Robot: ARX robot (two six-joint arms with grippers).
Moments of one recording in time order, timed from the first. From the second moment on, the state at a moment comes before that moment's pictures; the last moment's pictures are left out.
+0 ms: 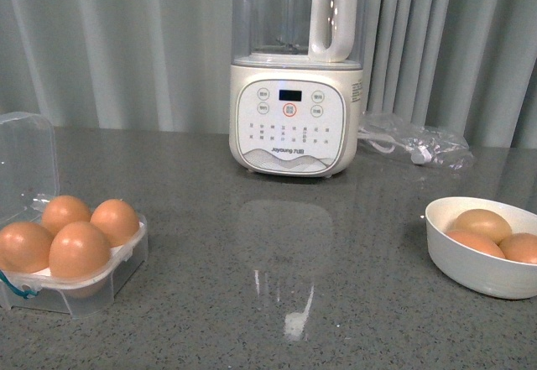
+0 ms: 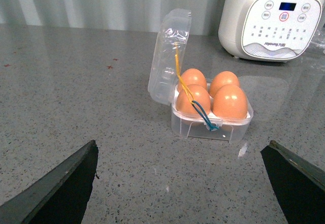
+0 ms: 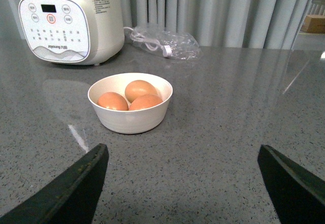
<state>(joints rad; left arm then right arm) 0.00 0.00 0.03 0.00 0.00 0.00 0.00 0.00 0.00 0.00 0.00 -0.01</state>
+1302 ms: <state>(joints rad) 0.29 1.13 0.67 0.24 0.16 -0.04 0.00 0.00 0.00 0.00 0.00 -0.01</state>
